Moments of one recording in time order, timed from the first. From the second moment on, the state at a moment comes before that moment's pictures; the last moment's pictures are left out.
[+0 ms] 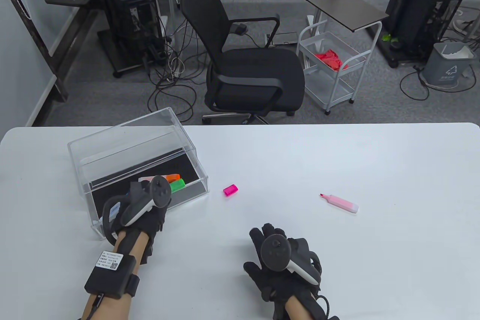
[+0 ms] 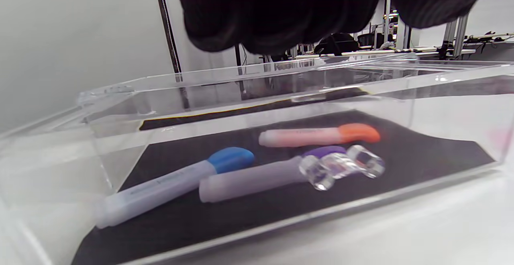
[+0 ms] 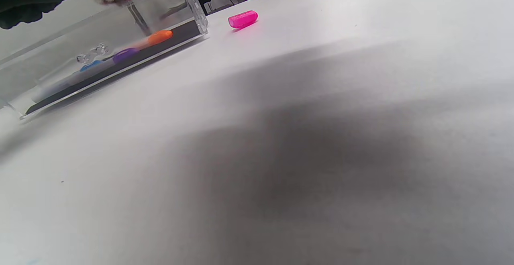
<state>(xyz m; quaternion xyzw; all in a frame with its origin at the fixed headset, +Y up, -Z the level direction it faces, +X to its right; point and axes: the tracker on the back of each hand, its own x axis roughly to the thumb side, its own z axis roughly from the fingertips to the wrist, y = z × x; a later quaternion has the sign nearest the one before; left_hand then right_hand) -0.255 -0.684 -0.405 -0.08 0.05 -0.02 1.00 0.079 -0.733 -0.276 0.11 0.14 0.97 0.19</state>
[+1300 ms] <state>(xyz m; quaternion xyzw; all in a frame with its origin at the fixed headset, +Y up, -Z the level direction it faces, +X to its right) -0.253 -0.662 -0.318 -0.06 0.00 0.04 1.00 0.079 -0.746 -0.283 0.06 0.14 0.98 0.14</state>
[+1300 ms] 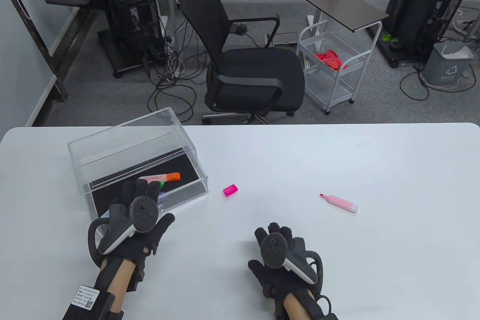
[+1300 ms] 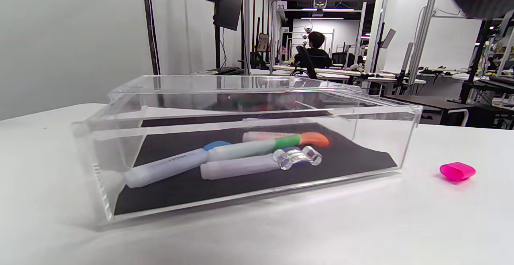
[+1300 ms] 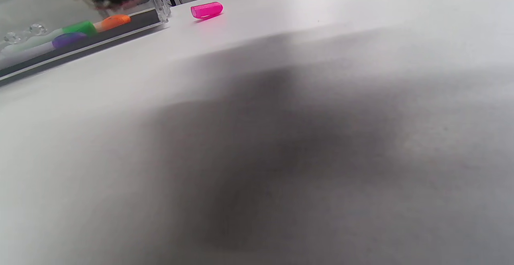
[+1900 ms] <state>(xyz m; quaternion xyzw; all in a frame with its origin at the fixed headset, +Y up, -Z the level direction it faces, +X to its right) -0.236 -0.701 -0.273 -0.06 -0.01 0.08 0.99 0.074 -0.754 -0.286 0.06 0.13 0.98 0.12</state>
